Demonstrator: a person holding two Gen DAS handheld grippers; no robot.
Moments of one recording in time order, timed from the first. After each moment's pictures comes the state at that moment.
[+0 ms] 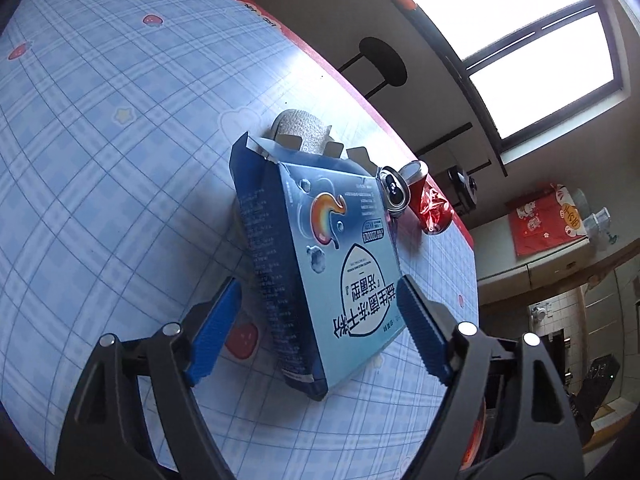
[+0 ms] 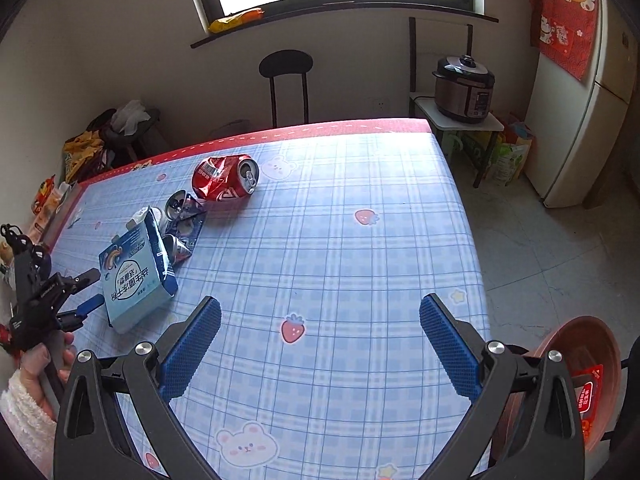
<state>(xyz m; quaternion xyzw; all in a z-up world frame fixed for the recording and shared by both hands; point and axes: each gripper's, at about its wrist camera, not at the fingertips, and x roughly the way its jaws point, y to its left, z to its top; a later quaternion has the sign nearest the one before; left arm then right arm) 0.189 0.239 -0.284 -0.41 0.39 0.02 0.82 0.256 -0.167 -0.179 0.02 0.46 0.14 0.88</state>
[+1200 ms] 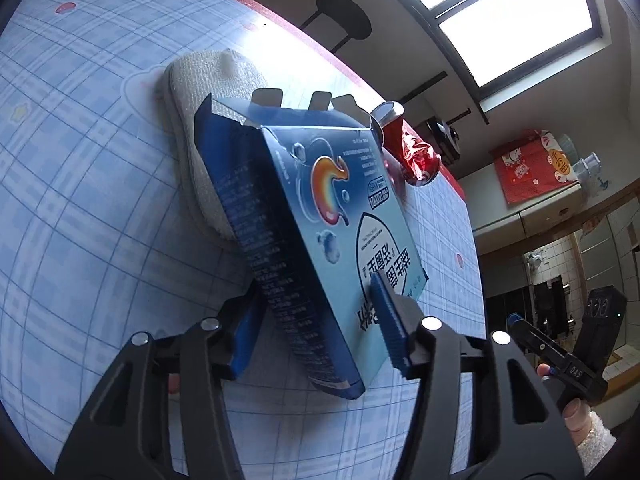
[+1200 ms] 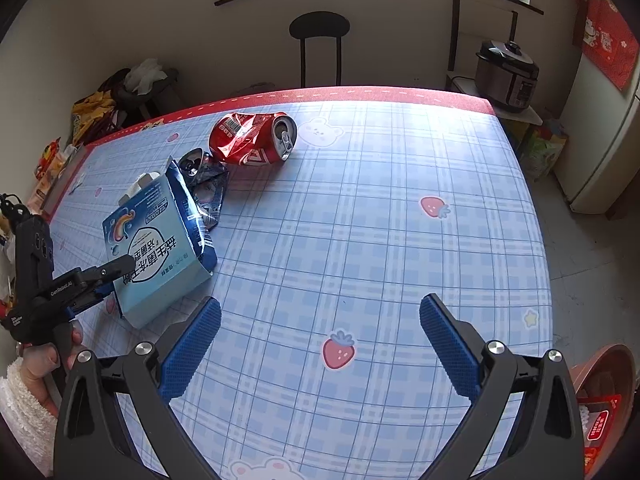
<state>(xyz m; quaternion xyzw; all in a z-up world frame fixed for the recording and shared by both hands) 0.249 0.187 -0.300 -0.36 0.44 -0.05 0.82 0.288 -0.115 -0.221 -0.01 0.50 0.18 0.85</state>
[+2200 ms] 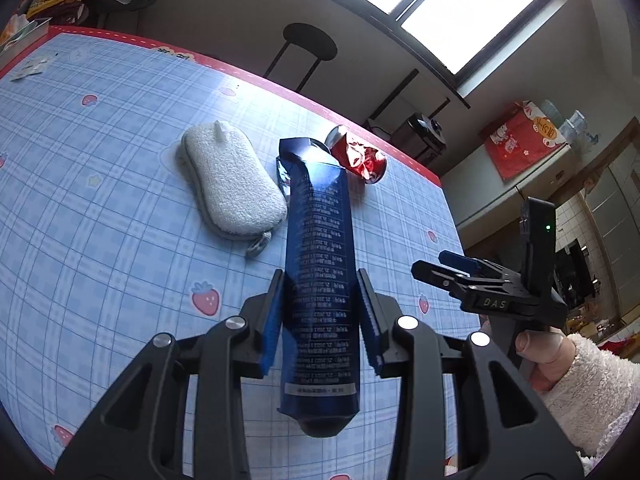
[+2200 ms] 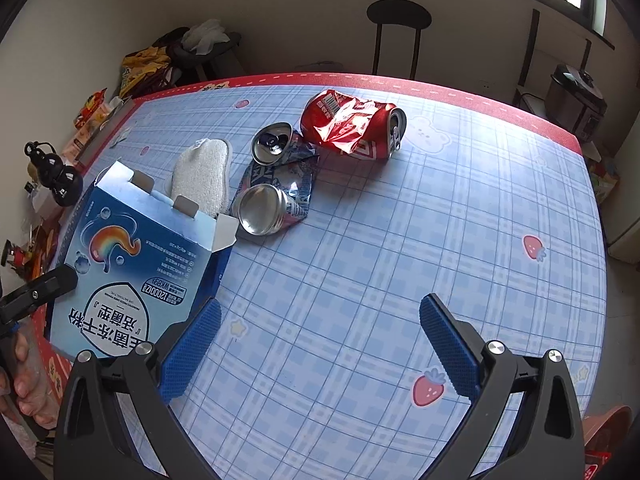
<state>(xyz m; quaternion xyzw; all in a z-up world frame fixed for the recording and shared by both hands) 0.174 0.183 -0.210 -0.27 0.43 -0.06 0.86 0.294 -0.035 -0.238 -0.06 0.52 0.28 0.80</state>
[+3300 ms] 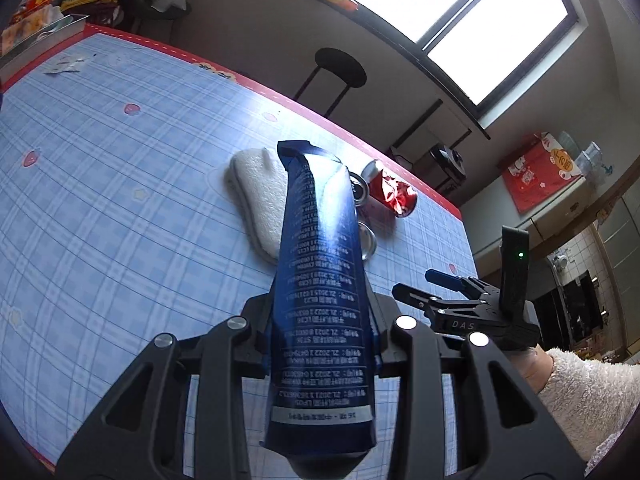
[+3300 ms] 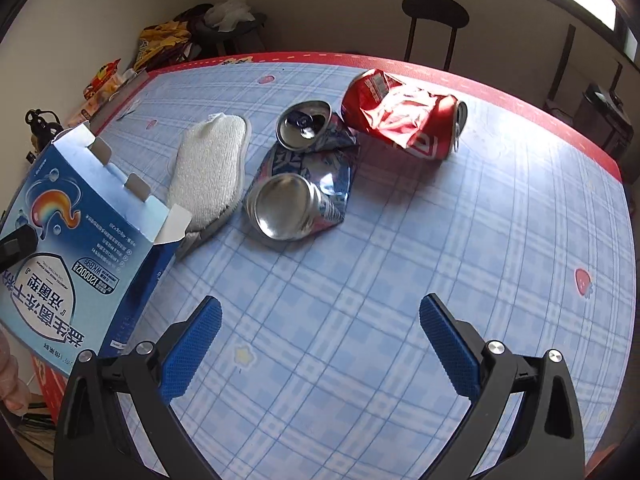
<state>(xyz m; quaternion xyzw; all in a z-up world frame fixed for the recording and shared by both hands) 0.157 0.233 -0.209 -0.29 0.39 0.01 0.87 0.319 0.025 -0.263 -0.12 0.50 0.32 0.80</state>
